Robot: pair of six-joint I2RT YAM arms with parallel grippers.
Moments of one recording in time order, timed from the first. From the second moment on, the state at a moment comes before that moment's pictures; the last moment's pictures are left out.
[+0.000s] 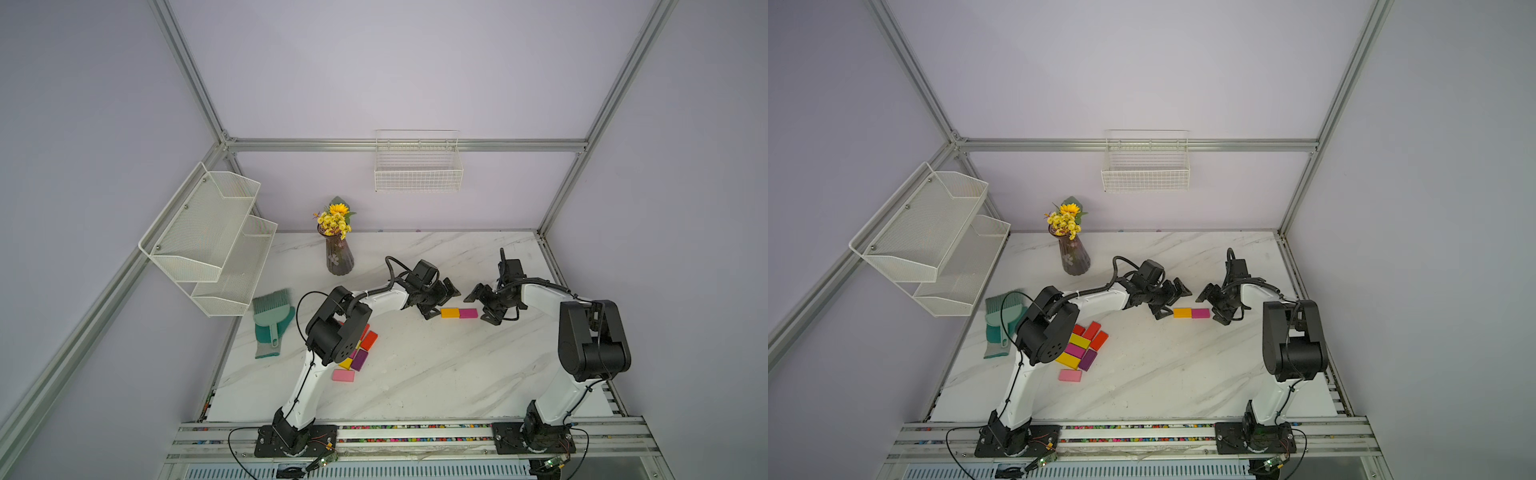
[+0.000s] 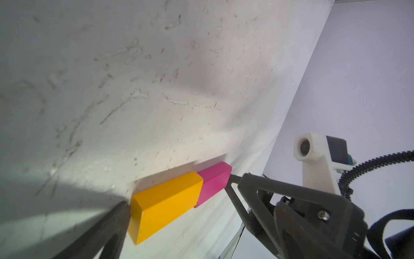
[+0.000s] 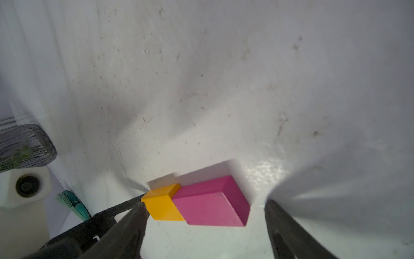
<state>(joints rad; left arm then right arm) -0.72 2.23 1.61 -0.17 0.40 -1.27 0.02 1.75 1.04 -0.49 -0.42 0.76</state>
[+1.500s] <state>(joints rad) -0.54 1.00 0.66 -0.90 -0.26 -1.71 0.53 1.54 1.03 -0.53 -0.37 0.73</state>
